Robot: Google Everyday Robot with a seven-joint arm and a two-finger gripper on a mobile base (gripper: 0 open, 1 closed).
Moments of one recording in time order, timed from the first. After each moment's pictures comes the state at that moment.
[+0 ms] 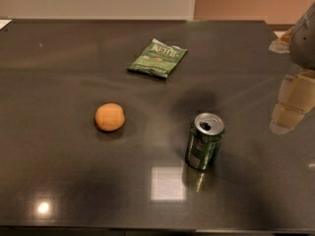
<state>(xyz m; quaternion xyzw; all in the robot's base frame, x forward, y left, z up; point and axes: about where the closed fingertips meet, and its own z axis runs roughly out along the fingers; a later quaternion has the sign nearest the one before) 0.438 -0.217 0.976 -0.60 0.78 -0.03 0.16</state>
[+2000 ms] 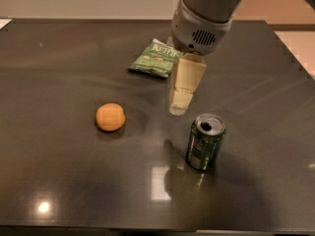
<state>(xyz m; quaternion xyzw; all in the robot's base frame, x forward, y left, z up) 0.486 -0.039 0.964 -0.70 0.70 0.04 0.16</state>
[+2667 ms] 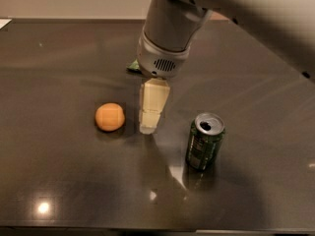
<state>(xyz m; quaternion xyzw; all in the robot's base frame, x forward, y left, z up) 0.481 0.022 0.920 -0.72 0.67 0.06 0.15</state>
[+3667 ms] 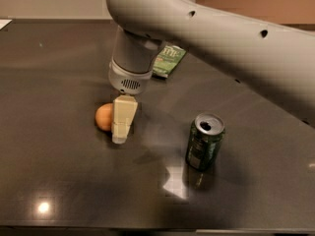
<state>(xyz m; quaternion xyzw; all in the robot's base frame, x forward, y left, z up) 0.499 0.087 0.859 -0.73 0.66 0.09 0.14</state>
